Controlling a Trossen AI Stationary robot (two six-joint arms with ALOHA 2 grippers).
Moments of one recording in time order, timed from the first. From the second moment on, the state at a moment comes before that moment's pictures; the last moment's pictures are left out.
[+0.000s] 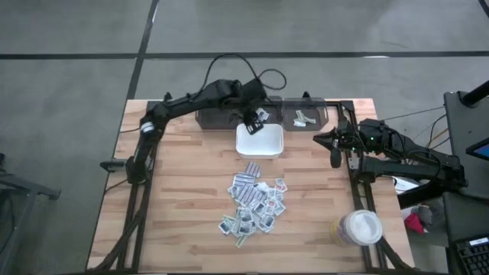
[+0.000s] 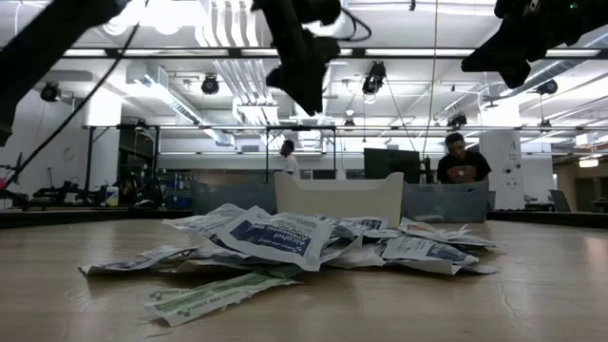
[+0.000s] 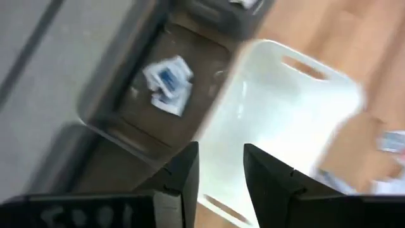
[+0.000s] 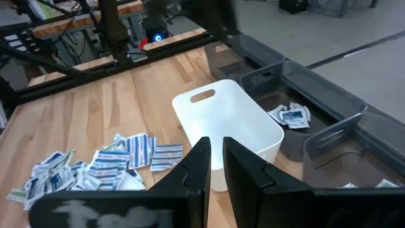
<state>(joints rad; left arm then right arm) 0.33 2.04 2.17 -1.18 -0.14 -0.14 -0.28 0.44 0.57 -0.47 0.01 0.21</state>
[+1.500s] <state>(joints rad) -0.36 1.91 1.50 -0.83 0.04 -0.90 -0.28 0.44 0.57 -0.47 0.00 0.21</state>
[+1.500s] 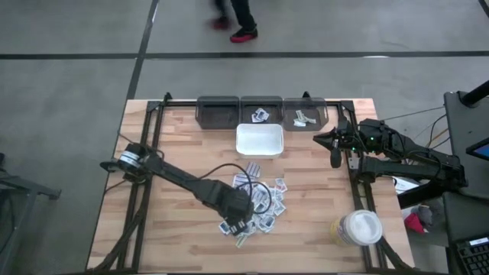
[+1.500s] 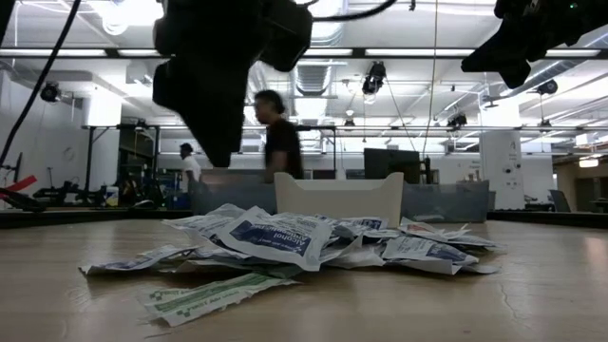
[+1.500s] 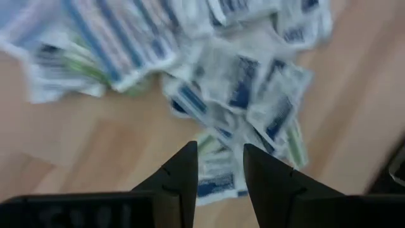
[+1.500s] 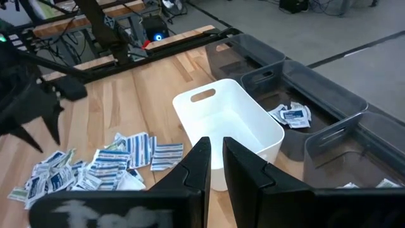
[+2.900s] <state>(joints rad) -0.38 1.90 1.37 -0.61 0.10 -1.11 -0.28 0.44 0.57 -0.47 0.00 0.21</state>
